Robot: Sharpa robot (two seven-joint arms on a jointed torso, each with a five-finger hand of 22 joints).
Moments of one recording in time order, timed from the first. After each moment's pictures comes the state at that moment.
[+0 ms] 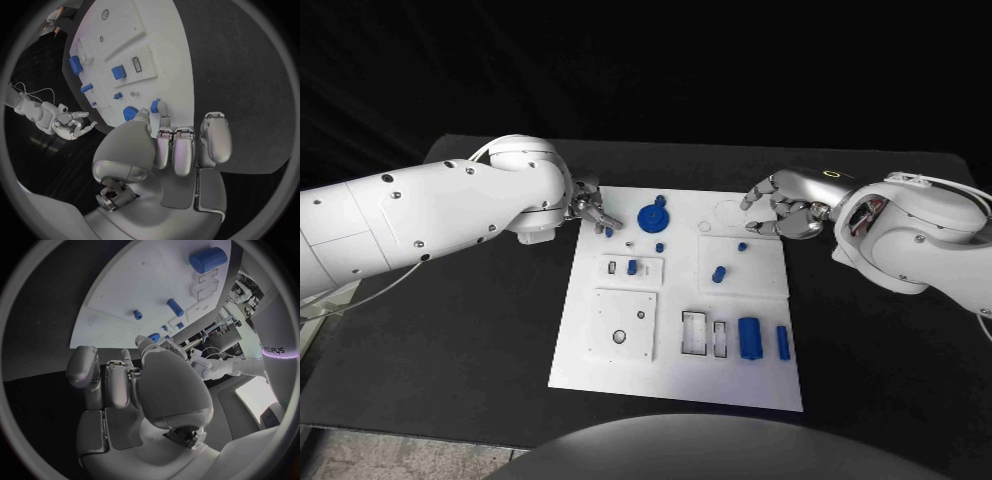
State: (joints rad) left arm 1.38 -0.68 -0.11 1.45 -1.16 0.20 -0.66; left_hand 1.16 0.11 -0.10 0.28 0.25 1.03 0.03 0.28 1.21 1.47 -0.04 1.57 1.31 1.47 -0.08 1.57 1.31 0.05 1.39 0.04 1.40 1.31; right arm 1.32 -1.05 -0.14 1.76 -1.51 -0.20 -0.25; right_hand 1.38 -0.04 0.15 0.20 0.35 0.81 0.10 0.17 0.28 1.47 0.00 1.57 1.31 1.47 -0.06 1.36 1.30 0.09 1.39 0.05 1.05 1.31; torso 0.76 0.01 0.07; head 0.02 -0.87
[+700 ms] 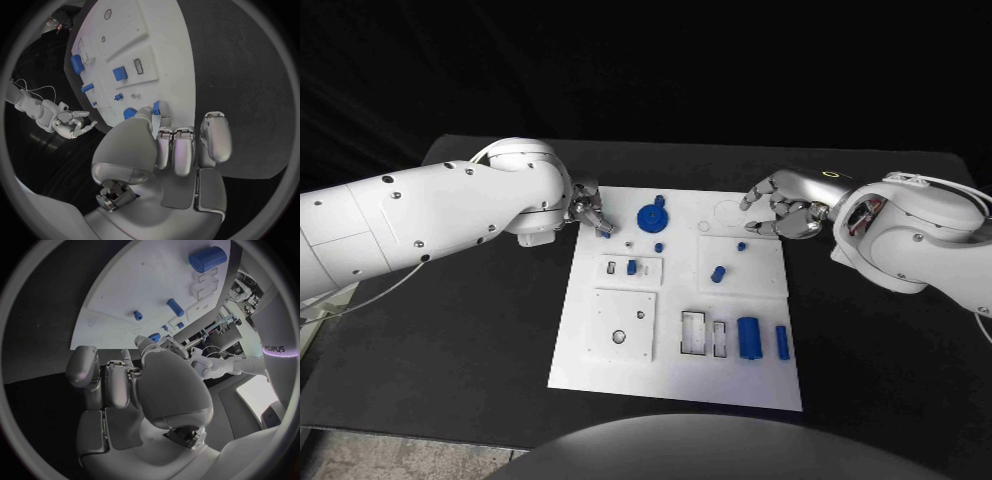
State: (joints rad) left arm 1.38 -0.68 -0.11 1.44 -1.13 0.20 -0.65; left_hand 1.27 0.07 -0.02 0.25 0.48 1.04 0.02 0.22 1.17 1.47 -0.04 1.57 1.31 1.47 -0.08 1.57 1.31 0.05 1.39 0.04 1.39 1.31; right arm 1.32 -1.04 -0.14 1.75 -1.50 -0.20 -0.25; right_hand 1.39 -0.04 0.16 0.19 0.36 0.82 0.11 0.17 0.28 1.47 0.00 1.57 1.31 1.47 -0.06 1.36 1.30 0.09 1.39 0.05 1.04 1.31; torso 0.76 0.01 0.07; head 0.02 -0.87
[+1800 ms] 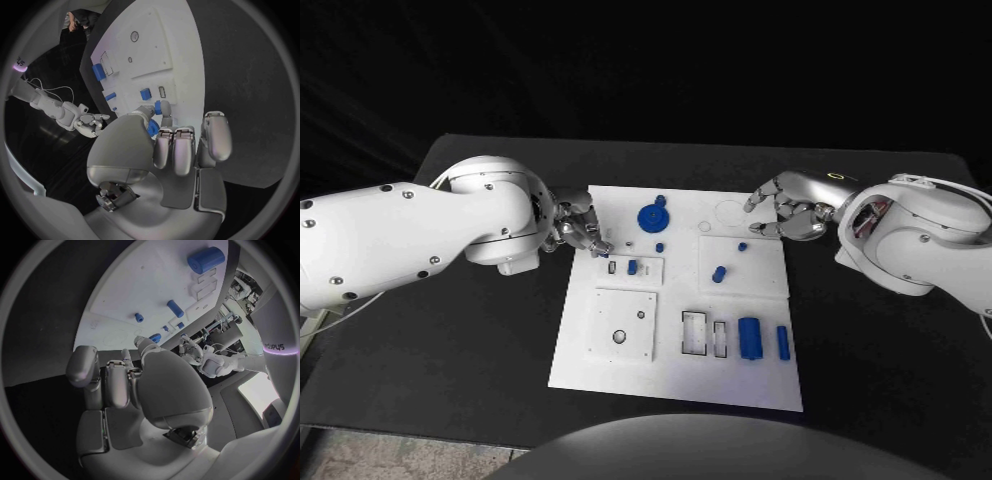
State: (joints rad) left arm 1.38 -0.87 -0.12 1.72 -1.08 0.13 -0.65; left_hand 1.25 -0.03 0.26 0.24 0.49 1.05 0.03 0.20 1.19 1.47 -0.04 1.57 1.31 1.47 -0.08 1.57 1.31 0.05 1.39 0.04 1.37 1.31; right arm 1.32 -1.06 -0.14 1.76 -1.48 -0.20 -0.25; right_hand 1.39 -0.03 0.16 0.19 0.37 0.82 0.10 0.17 0.28 1.47 0.00 1.57 1.31 1.47 -0.06 1.35 1.30 0.09 1.39 0.05 1.04 1.31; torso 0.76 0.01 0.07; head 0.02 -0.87
